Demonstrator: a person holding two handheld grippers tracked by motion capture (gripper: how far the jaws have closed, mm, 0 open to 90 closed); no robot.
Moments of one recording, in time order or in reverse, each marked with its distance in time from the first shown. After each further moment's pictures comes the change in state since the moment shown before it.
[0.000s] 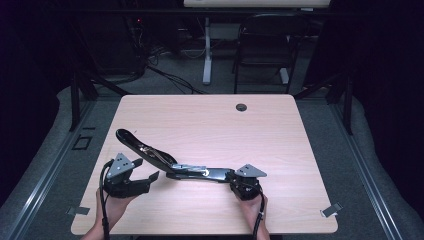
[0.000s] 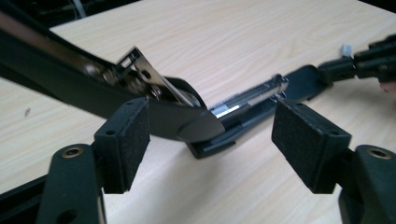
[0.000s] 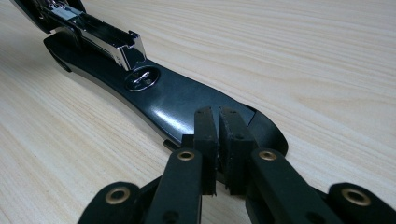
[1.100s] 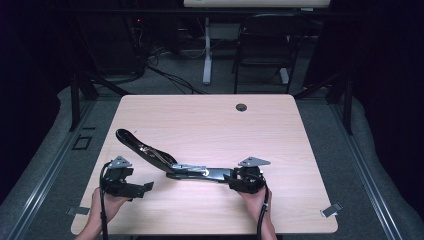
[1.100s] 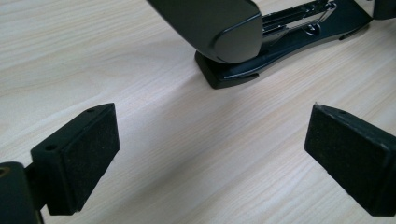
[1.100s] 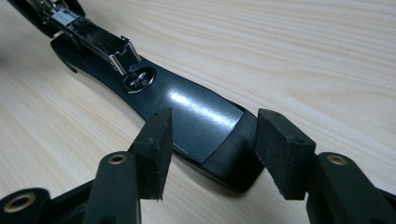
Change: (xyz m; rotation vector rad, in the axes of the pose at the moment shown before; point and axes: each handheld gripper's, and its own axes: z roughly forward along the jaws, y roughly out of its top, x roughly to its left) left arm 0.037 -0.025 0.027 0.243 -0.059 -0.159; right arm -0.017 0.022 -0.004 0.135 0.067 0.053
